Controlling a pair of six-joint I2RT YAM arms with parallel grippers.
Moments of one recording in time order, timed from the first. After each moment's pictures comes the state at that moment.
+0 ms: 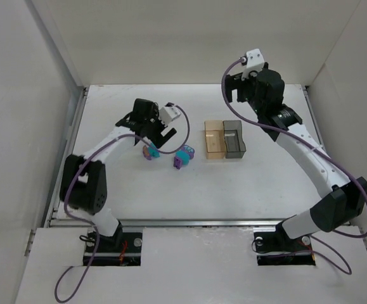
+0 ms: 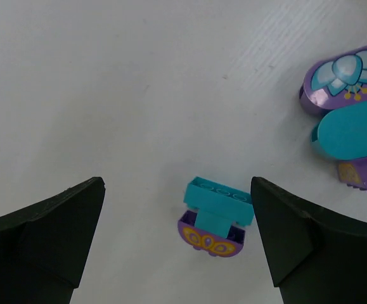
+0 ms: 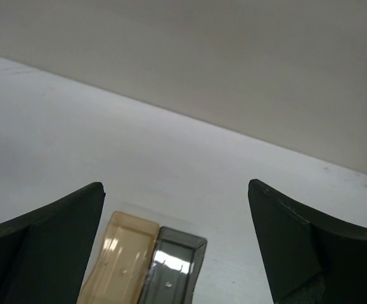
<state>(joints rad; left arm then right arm) -0.34 1.54 1.10 -0.22 0.17 0.57 0.45 1.46 1.47 -0.09 0.25 -0.16</state>
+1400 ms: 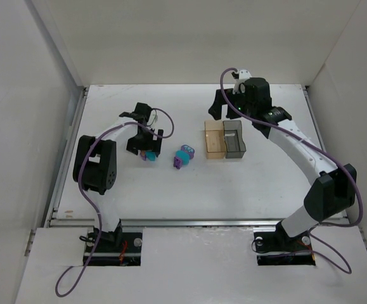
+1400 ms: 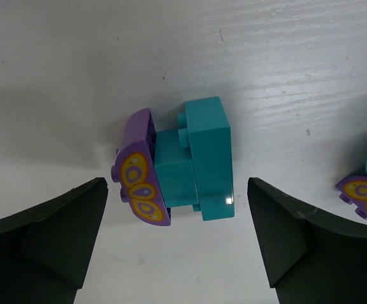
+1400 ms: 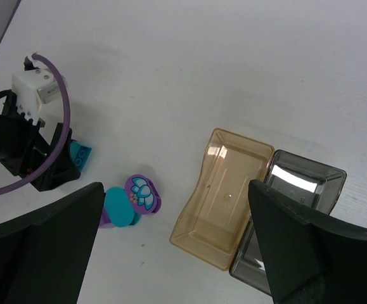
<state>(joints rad) -0.27 1.89 1.33 -0.74 0.03 -0.12 0.40 1.56 1.42 -0.31 -0.16 0.23</state>
